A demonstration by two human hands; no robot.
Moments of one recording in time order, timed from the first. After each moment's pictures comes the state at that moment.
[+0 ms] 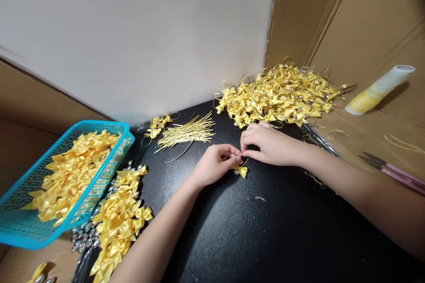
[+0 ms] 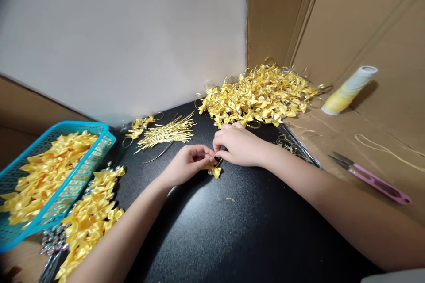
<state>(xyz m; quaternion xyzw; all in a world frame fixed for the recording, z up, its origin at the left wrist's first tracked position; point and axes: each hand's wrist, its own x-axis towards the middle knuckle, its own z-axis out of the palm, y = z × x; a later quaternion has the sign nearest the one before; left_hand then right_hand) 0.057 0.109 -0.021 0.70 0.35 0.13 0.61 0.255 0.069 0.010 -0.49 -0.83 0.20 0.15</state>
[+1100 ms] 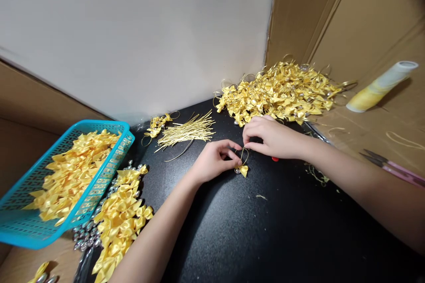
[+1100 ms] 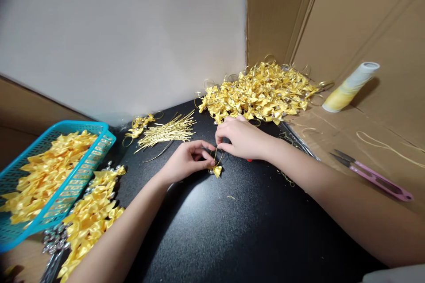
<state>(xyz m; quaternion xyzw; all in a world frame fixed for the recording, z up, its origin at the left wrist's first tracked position) 0.052 0.114 -0.022 0.69 0.34 0.13 0.63 0.262 0.073 0.012 -0.50 -0.83 0.17 0.17</state>
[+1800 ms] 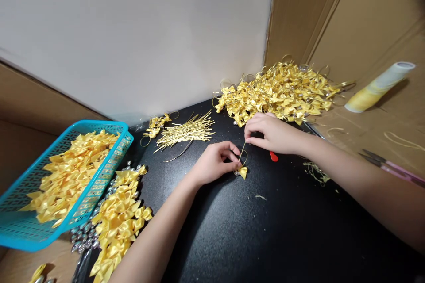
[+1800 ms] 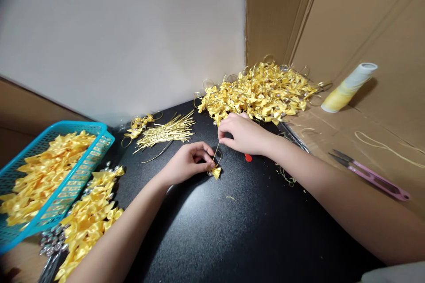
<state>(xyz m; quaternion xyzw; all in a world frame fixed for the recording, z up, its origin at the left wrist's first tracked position) 0.054 0.110 -0.020 0.70 0.34 0.10 0.62 0.269 0.078 0.011 -0.53 -0.81 0.17 0.19</state>
